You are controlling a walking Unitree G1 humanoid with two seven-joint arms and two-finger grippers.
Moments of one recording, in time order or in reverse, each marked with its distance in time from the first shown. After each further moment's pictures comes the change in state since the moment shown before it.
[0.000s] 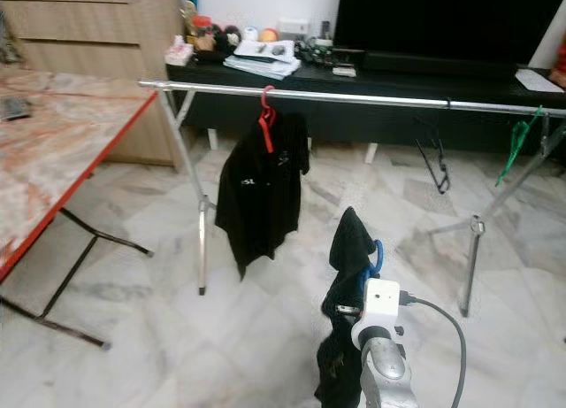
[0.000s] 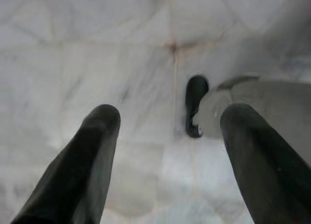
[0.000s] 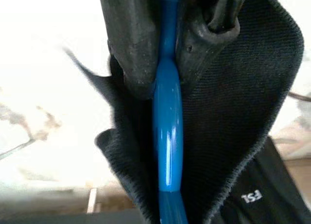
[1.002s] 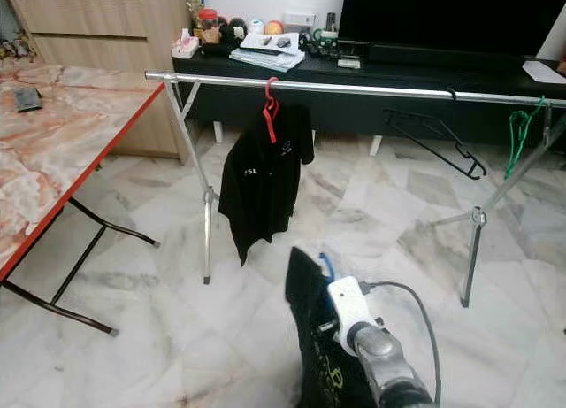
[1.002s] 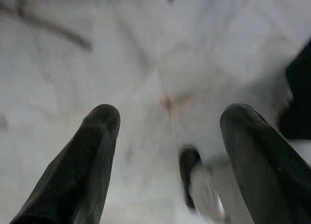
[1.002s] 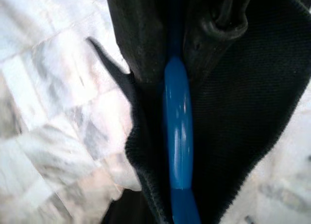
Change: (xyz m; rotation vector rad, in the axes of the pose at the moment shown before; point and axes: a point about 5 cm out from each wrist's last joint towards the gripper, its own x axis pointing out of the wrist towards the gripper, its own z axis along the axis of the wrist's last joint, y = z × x) left arm 0.009 -0.013 0.060 0.186 -0.316 -0.044; right arm 0.016 0.011 -0.001 -0.429 0.292 0.314
